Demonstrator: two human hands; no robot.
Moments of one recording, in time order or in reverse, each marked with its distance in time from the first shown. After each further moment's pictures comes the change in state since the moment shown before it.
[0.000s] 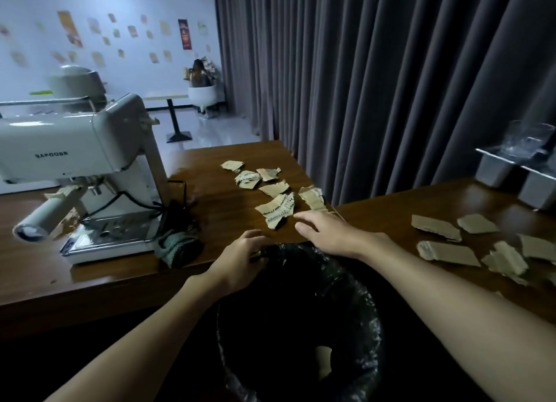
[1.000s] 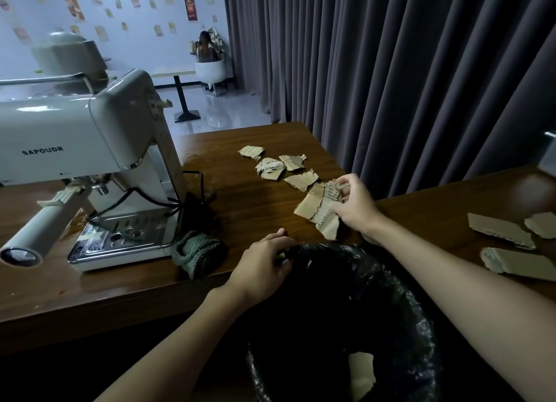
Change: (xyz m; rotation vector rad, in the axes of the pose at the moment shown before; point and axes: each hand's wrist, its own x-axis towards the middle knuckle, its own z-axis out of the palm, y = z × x) left_hand 0.009 -0.030 -0.003 -0.146 0.017 -0.034; right_hand 0.085 0.005 0.019 0.519 0.458 0.161
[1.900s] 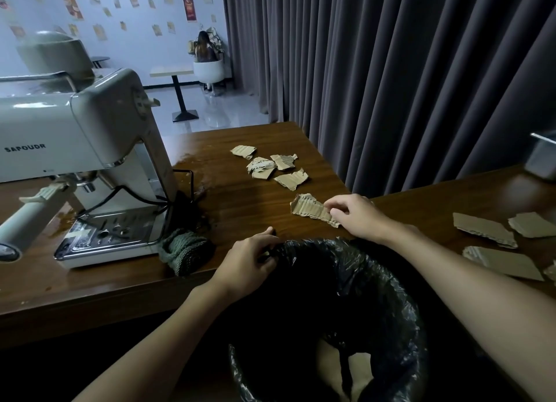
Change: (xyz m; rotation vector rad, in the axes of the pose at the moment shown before) left_hand 0.000 -0.004 0.003 -0.100 -0.004 -0.089; right_hand -0.005 0.021 -0.037 -0.439 -0.262 -0.097
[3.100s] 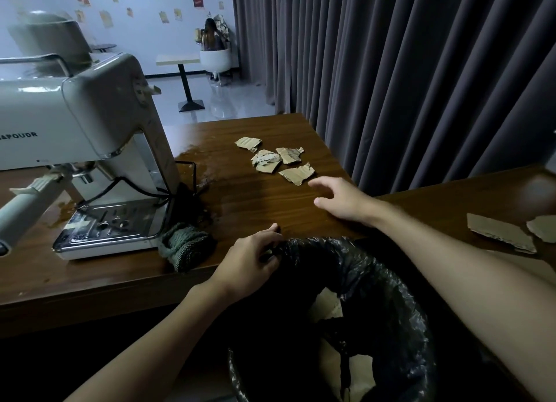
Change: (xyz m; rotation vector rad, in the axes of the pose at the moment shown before) left_hand -0.003 0.001 0.004 0.028 0.032 -0.003; right_hand 0.036 -0.026 0.004 0.128 -0.157 -0.064
